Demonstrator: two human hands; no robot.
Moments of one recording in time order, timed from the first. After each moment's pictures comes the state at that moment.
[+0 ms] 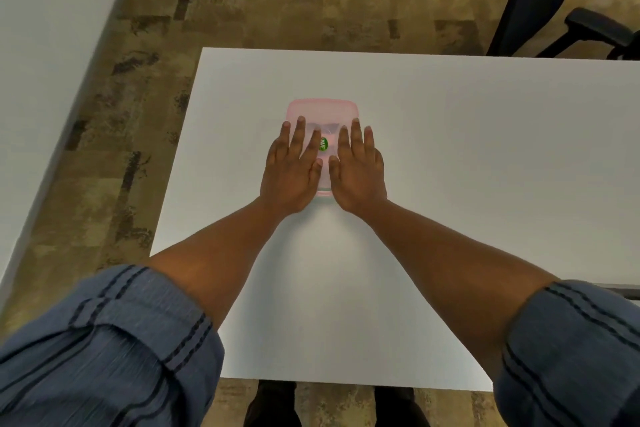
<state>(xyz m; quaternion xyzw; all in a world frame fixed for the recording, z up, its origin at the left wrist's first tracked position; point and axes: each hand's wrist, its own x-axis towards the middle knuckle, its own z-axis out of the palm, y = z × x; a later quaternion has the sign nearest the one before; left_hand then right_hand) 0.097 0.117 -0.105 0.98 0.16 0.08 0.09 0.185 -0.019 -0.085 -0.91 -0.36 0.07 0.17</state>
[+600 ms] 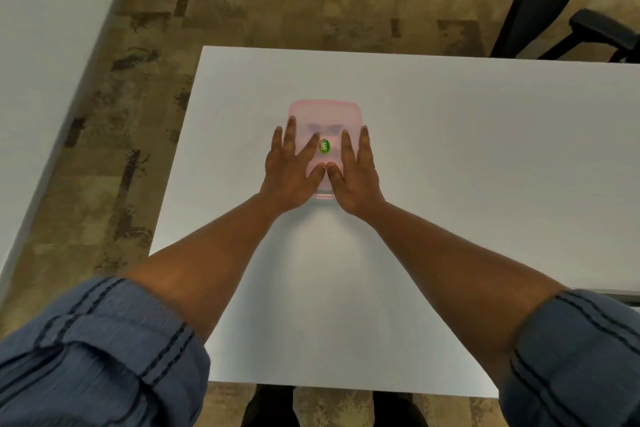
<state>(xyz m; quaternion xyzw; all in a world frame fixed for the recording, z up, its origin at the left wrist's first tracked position) 0.101 0.128 -0.108 0.97 0.20 0.04 0.15 0.191 -0.016 -0.111 -0.88 -0.35 0.12 0.30</state>
